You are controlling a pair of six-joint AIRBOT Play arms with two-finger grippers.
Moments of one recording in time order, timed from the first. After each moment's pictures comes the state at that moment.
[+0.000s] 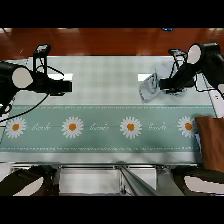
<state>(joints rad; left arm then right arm) -0.30 -1.11 1.12 1.55 -1.10 -1.82 0.16 -1.45 1.43 -1.61 1.45 1.69</state>
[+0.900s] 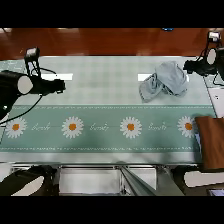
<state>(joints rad) -0.19 -1.13 0.97 1.66 -0.90 -1.93 -0.14 -1.61 1.47 -1.77 0.90 1.85</state>
